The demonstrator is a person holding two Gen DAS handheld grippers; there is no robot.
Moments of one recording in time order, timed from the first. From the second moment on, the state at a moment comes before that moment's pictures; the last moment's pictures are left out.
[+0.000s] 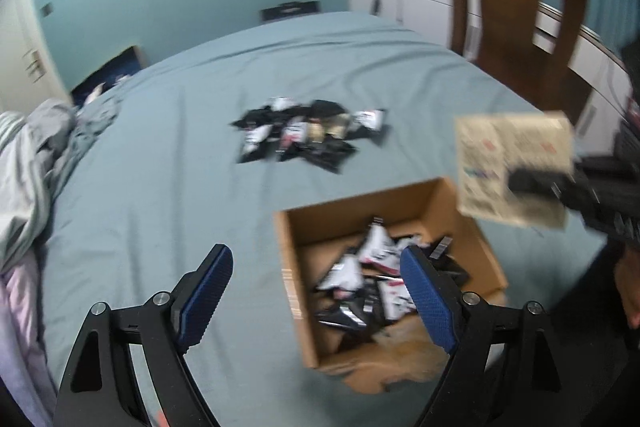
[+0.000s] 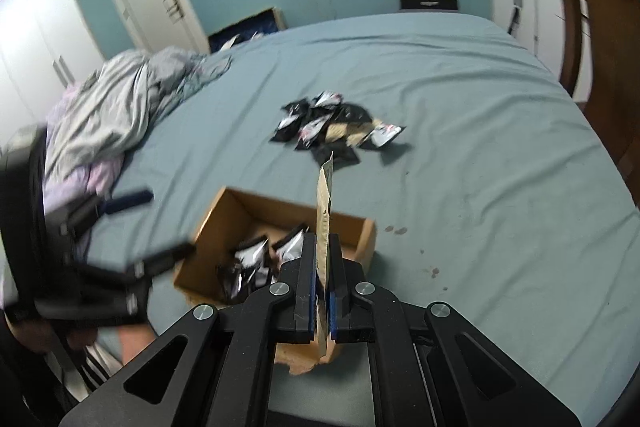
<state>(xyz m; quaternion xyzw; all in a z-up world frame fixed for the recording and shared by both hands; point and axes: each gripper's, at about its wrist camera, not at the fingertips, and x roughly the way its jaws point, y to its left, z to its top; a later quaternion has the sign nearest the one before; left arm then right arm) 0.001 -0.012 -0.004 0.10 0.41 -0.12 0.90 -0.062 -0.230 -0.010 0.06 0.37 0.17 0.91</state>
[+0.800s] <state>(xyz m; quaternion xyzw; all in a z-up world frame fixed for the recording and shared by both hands) 0.010 0.012 -0.003 0.07 0.42 -0.08 0.90 -0.057 -0.259 -0.004 0.12 0.36 0.17 0.91</state>
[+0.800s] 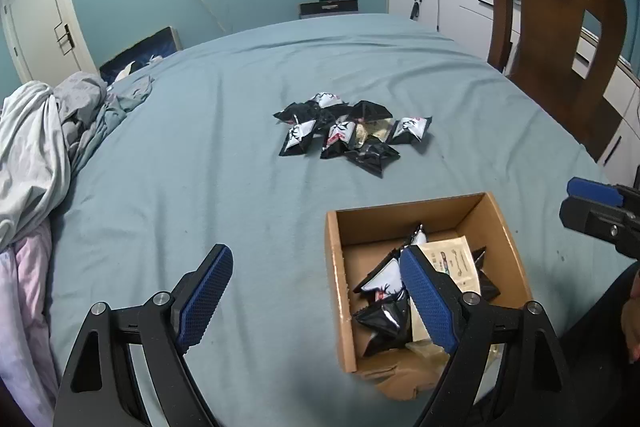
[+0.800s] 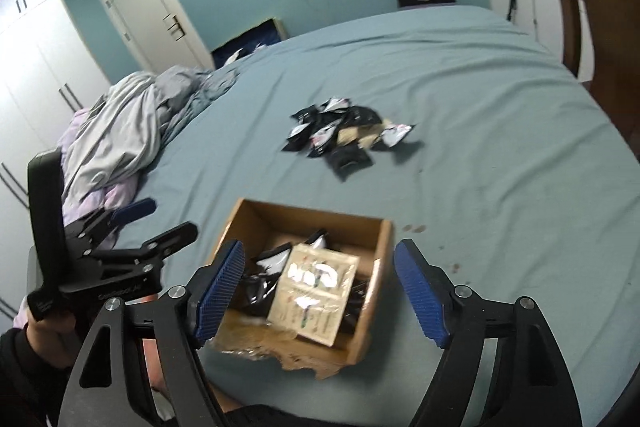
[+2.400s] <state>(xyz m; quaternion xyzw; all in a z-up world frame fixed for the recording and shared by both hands) 0.061 0.034 -0.035 0.03 0.48 -0.07 0.87 0.178 -0.198 -0.069 0.01 0.44 0.10 0.89</state>
